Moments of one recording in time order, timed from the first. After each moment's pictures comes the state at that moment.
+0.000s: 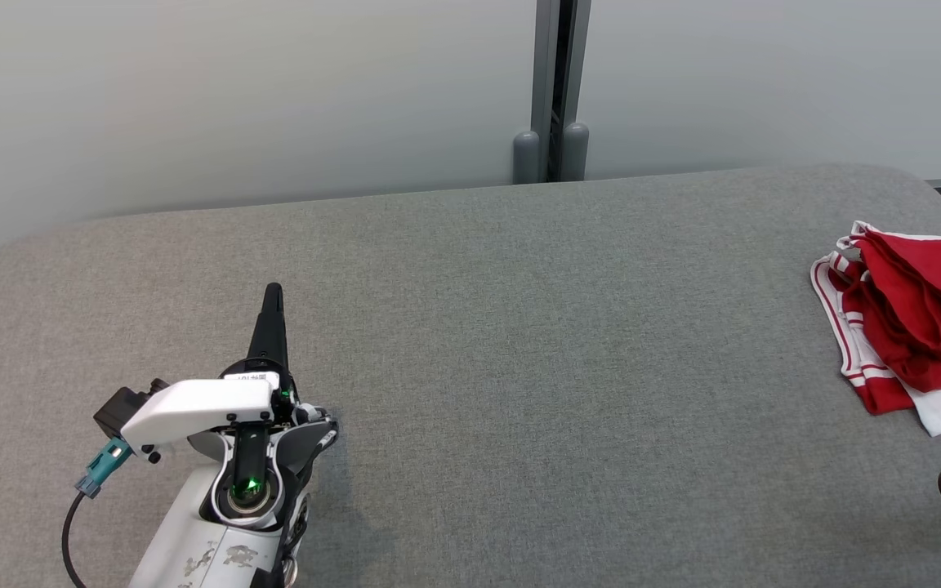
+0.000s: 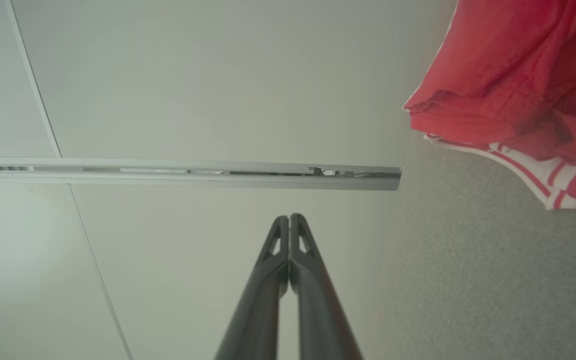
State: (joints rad) left arm -0.41 0.05 -0.29 0.52 -1.74 -0.13 -0.22; right arm -0.39 -0.12 -0.47 0.54 1.51 0.13 0.40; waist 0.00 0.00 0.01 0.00
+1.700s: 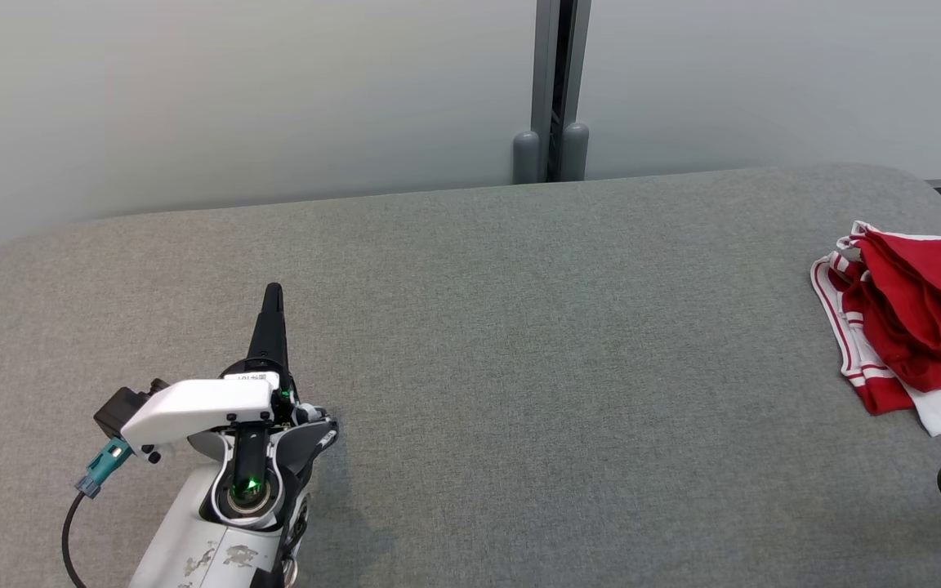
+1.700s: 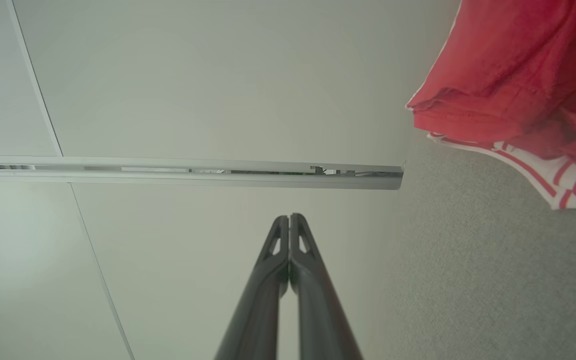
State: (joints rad) left arm -0.41 0.05 -0.29 0.52 -1.74 -0.13 -0.22; right arm -0.39 -0.13 -0.45 0.54 1.53 0.13 0.39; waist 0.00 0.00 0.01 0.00
